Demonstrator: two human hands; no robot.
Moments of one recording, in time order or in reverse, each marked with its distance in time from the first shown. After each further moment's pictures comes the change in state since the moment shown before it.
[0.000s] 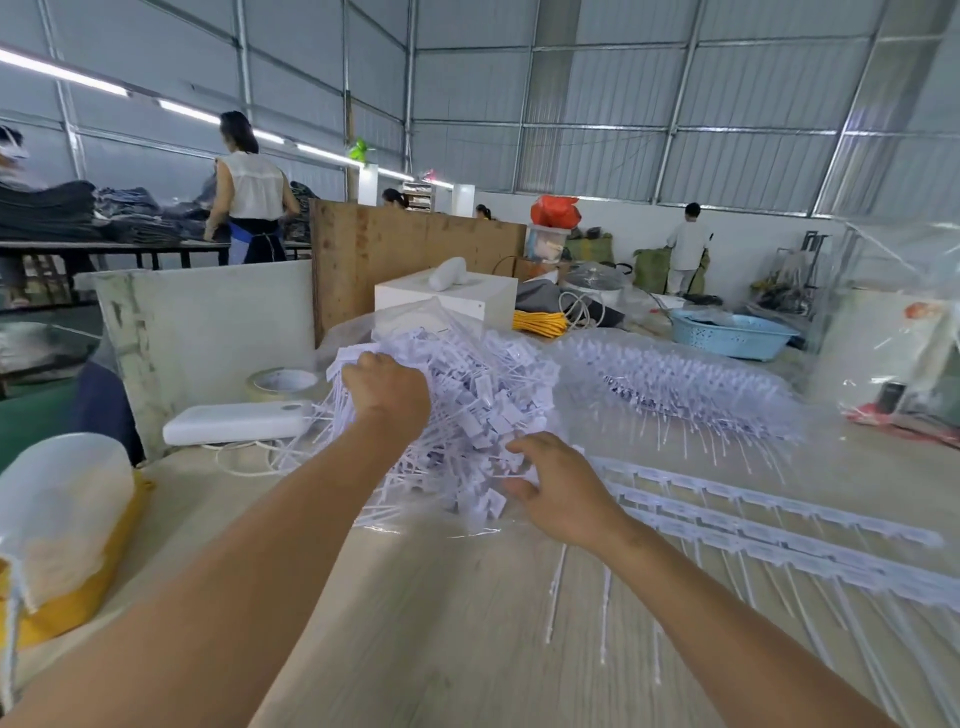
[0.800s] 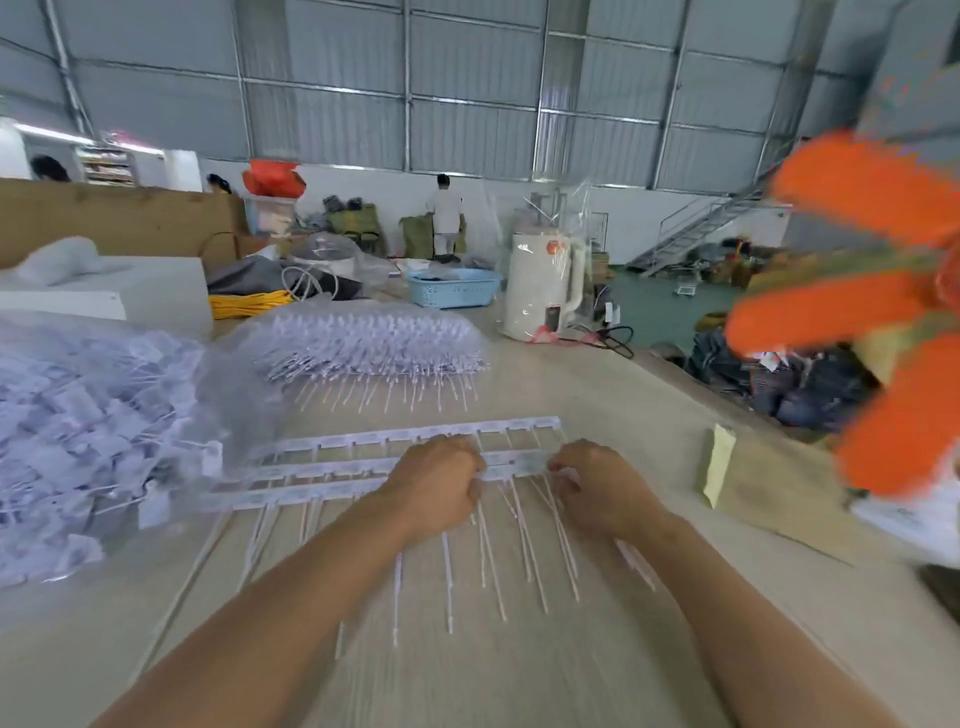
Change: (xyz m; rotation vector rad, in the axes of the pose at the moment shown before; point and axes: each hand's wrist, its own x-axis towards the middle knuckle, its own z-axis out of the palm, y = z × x) left_hand -0.150 0.290 -0.049 -0.478 0.078 1.128; right_hand -0.212 0.209 -0.150 -0.351 0.137 0.570
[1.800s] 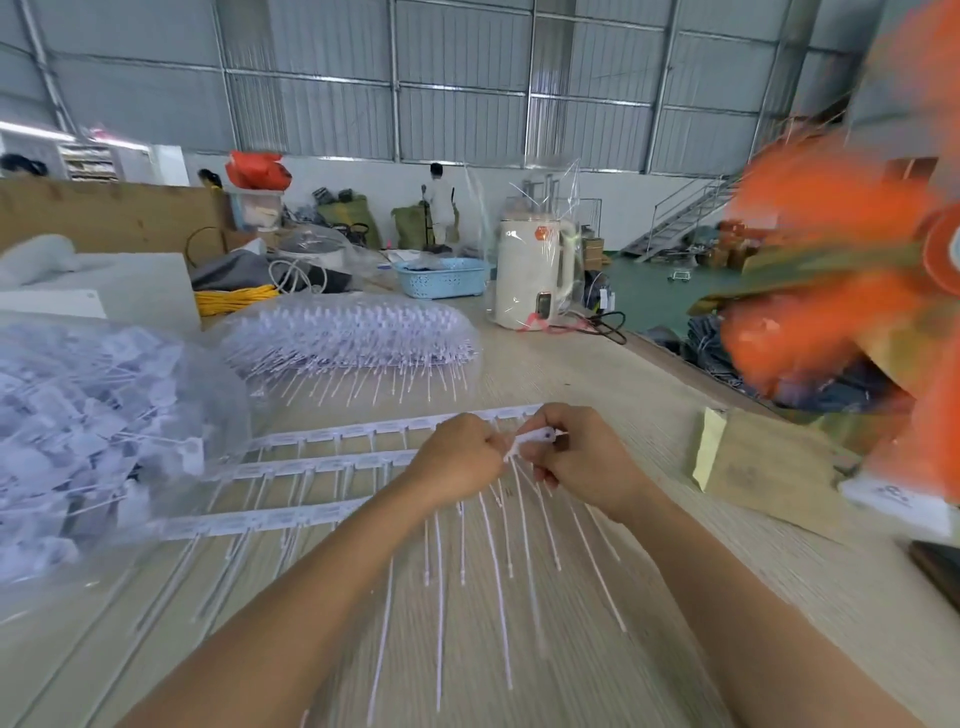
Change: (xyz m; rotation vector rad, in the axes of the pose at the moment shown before) left_hand 0.009 0.041 -0.022 -0.766 0.008 -0.313; right_hand -0.014 -0.029 -0.029 0.825 0.063 0.028
